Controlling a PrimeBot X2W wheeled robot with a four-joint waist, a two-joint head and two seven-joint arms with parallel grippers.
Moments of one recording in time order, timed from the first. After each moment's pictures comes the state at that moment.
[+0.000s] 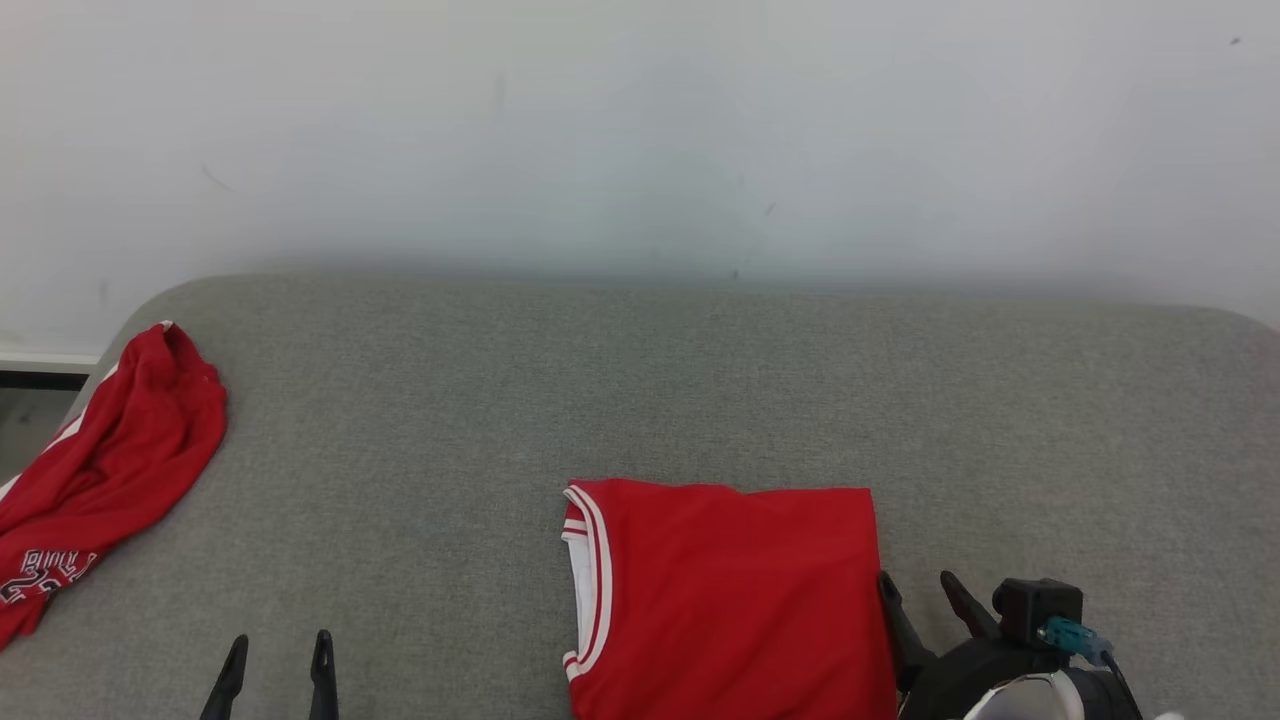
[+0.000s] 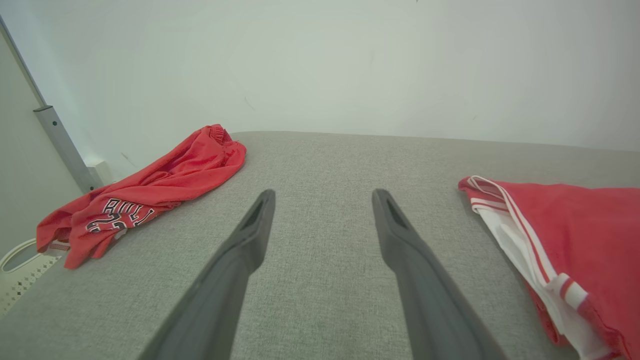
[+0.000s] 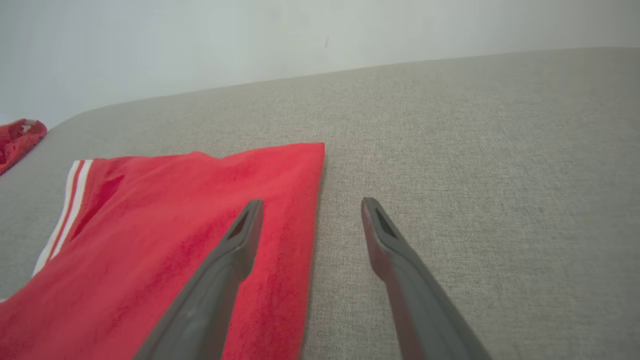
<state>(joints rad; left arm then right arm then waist) 0.08 0.13 0.05 0.20 -0.15 -0.09 -0.26 -0.20 -0.05 0.07 0.60 0.24 0.13 -0.10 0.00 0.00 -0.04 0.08</state>
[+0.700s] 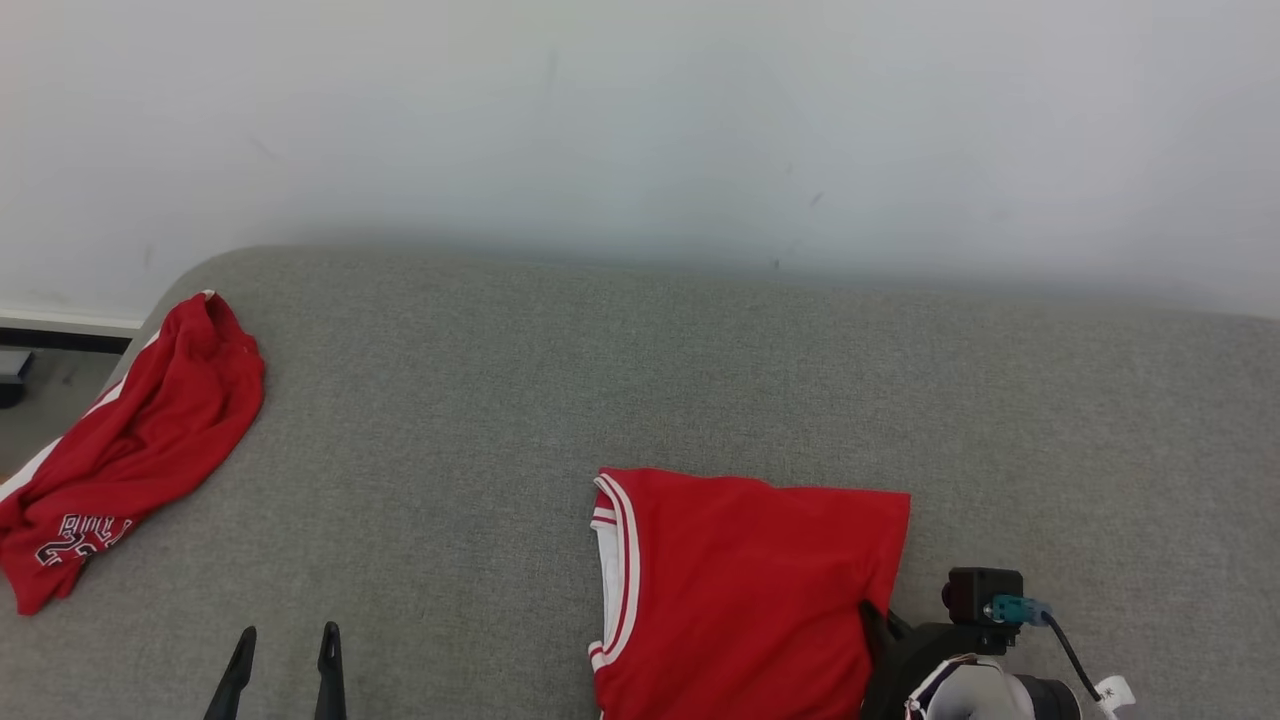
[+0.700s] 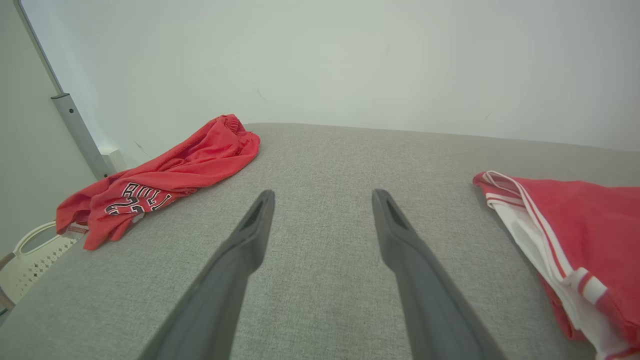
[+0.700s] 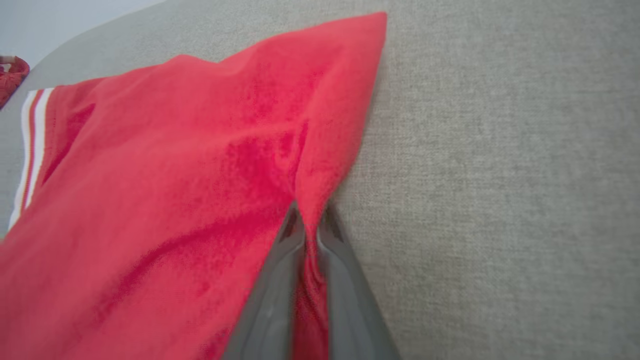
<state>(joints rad) 0.06 0.12 0.04 0.22 -0.14 -0.11 -0.26 -0.44 -0.05 0.26 1.08 0.48 0.13 -0.10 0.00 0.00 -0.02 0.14</state>
